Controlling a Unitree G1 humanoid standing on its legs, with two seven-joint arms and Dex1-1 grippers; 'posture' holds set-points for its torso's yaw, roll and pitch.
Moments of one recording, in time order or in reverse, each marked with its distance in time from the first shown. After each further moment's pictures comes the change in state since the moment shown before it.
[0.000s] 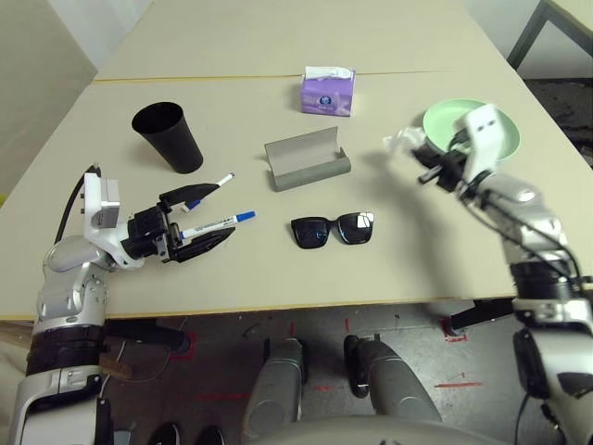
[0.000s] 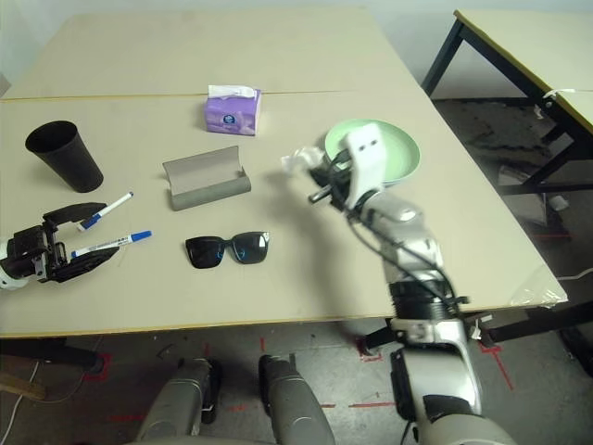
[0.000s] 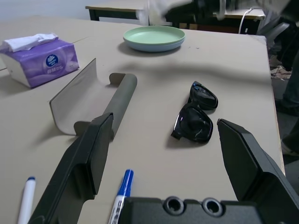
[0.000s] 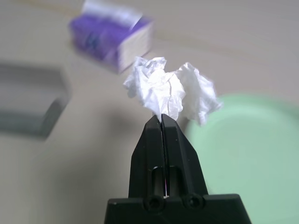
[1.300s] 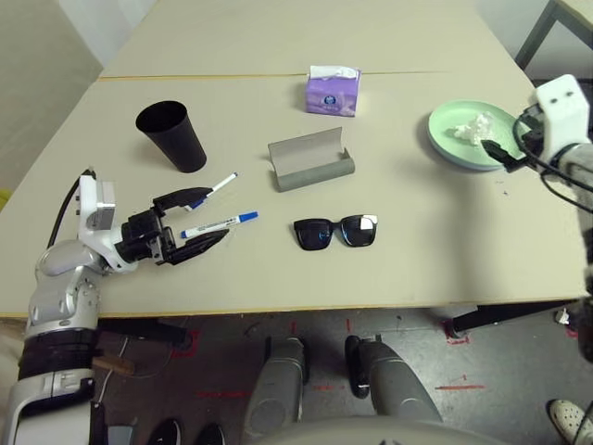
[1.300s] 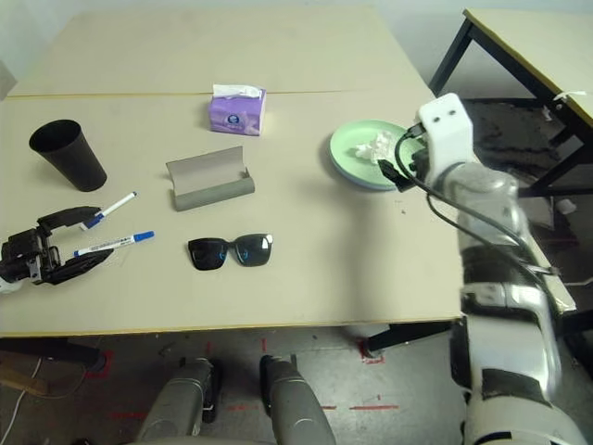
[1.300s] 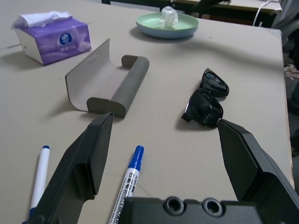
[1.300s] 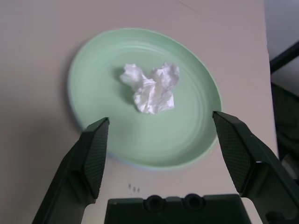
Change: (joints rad) left arm 0.022 0.037 0.022 0.084 0.014 -0.008 -0.024; right arm 0.044 -0.318 0.041 -0.006 -0.144 0.095 0.125
